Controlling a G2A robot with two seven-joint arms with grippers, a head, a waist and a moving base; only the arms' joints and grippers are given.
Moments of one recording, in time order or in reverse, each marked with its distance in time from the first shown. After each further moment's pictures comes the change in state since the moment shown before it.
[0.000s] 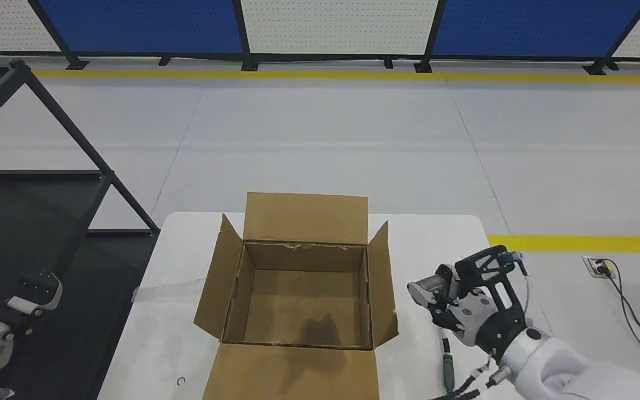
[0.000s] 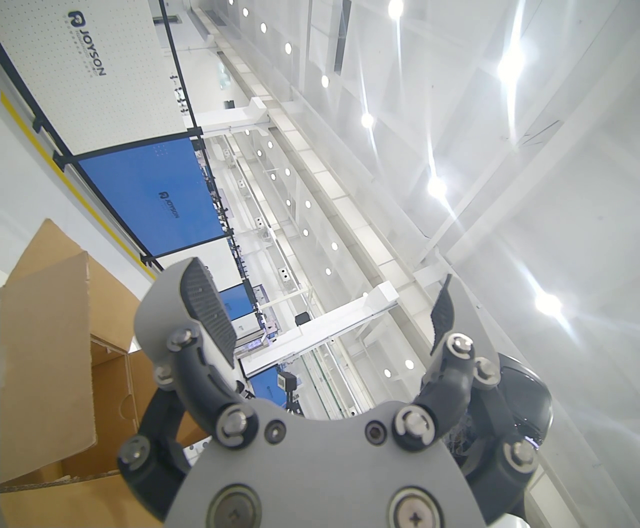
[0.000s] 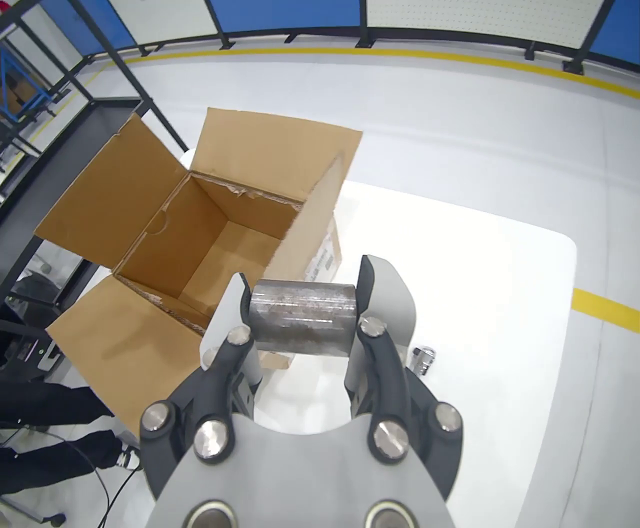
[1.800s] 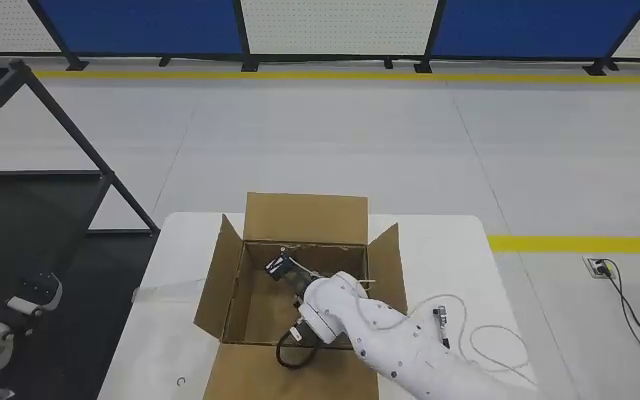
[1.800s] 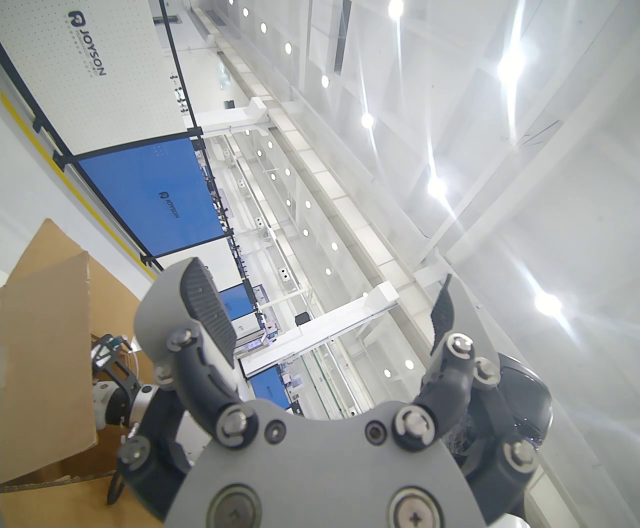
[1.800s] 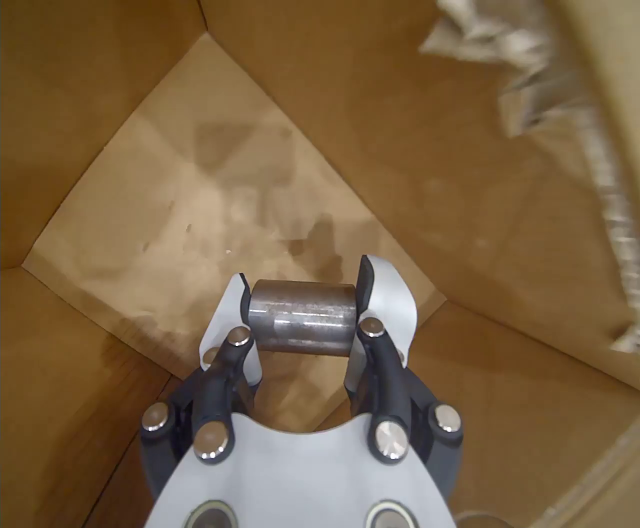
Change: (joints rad) left arm 0.000 0.000 0.000 0.000 0.000 0.000 0.000; right arm 0.871 -0.397 -1.079 1.307 -0.075 0.127 -0.073
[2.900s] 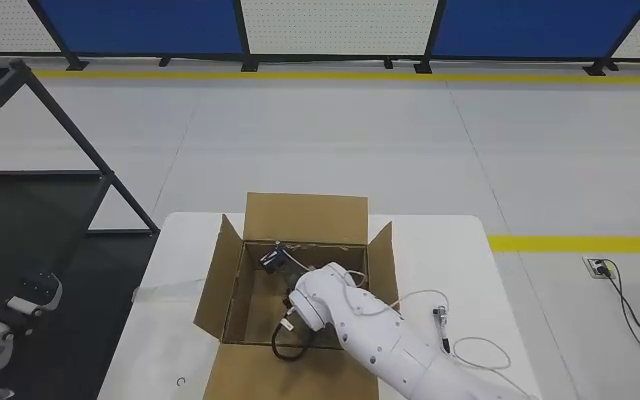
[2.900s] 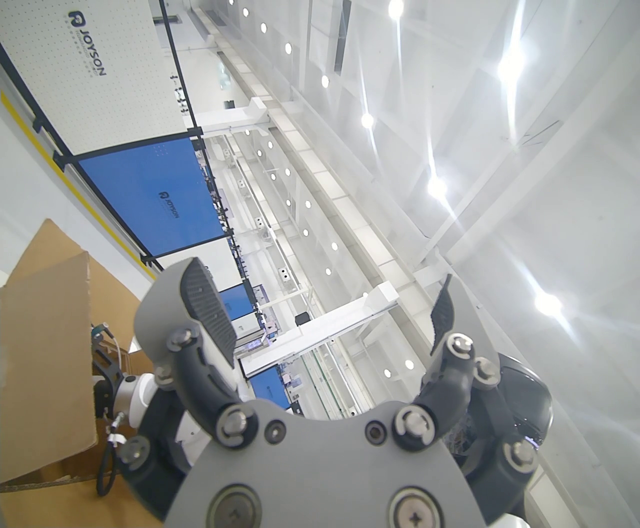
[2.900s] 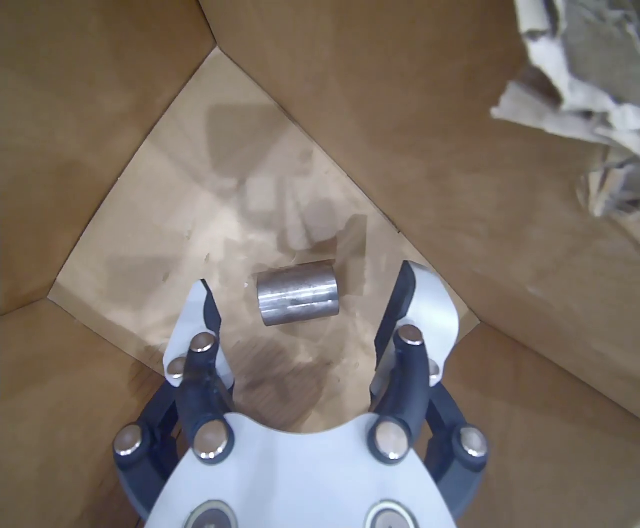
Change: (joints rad) left arm 0.000 0.000 0.000 0.000 0.000 0.000 0.000; right arm 0.000 -0.102 0.090 0.133 -0.028 -0.028 -0.019
